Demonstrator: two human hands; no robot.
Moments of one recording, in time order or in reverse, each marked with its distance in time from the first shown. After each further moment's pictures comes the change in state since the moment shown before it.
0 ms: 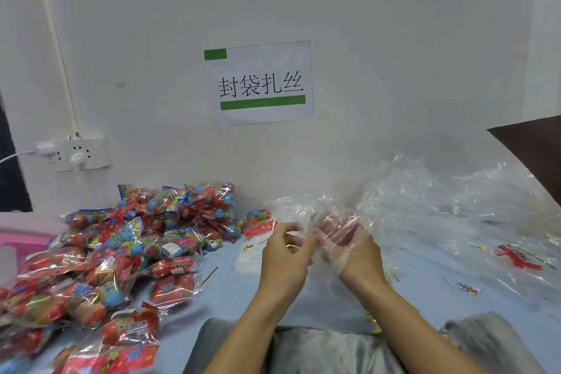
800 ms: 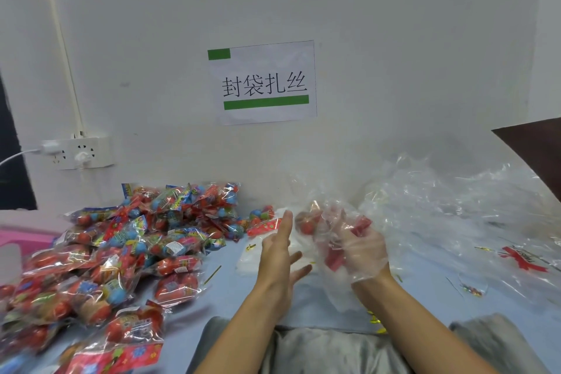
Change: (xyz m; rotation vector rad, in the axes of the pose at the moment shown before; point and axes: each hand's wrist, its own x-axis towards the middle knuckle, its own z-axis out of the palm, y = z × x) left_hand -0.001 0.016 -0.009 -0.460 0.044 -0.449; right_hand 0.000 -0.016 0.004 0.531 0.036 0.203
